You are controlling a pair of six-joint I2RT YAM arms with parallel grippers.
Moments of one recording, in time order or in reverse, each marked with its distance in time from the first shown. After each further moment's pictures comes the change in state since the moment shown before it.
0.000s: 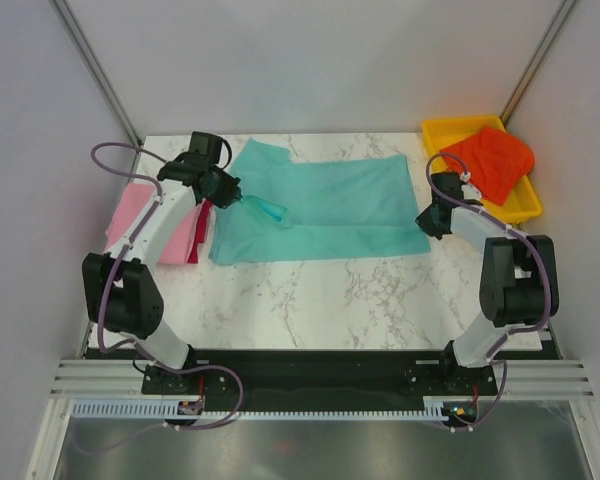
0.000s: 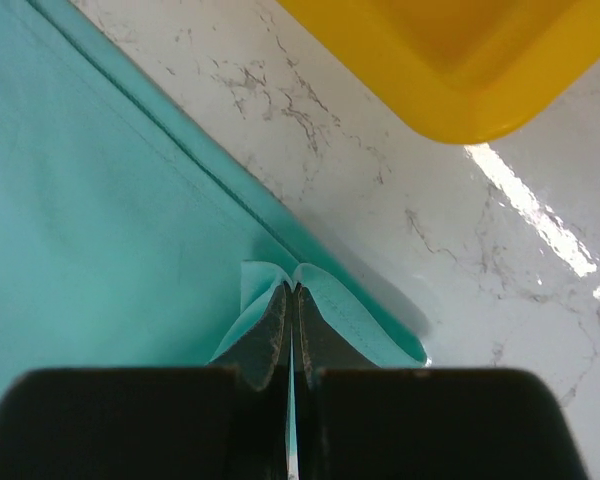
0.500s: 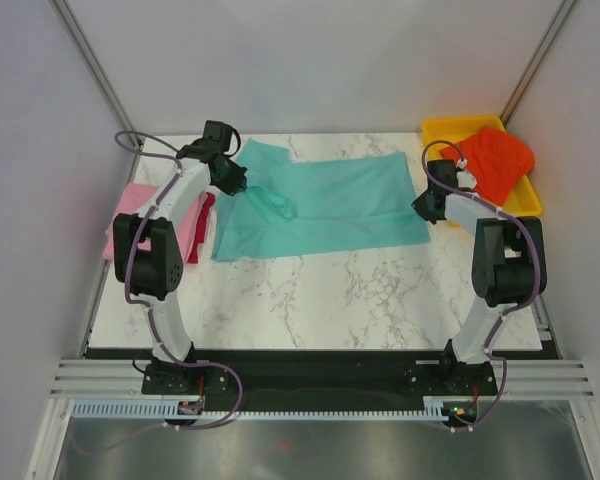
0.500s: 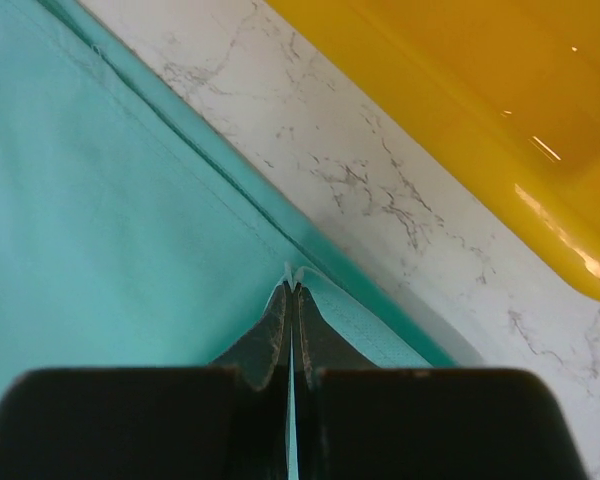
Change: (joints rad) left arm 0.034 0.304 0.216 0.025 -0.003 0.019; right arm 0.000 0.161 0.148 0.077 0.006 0.022
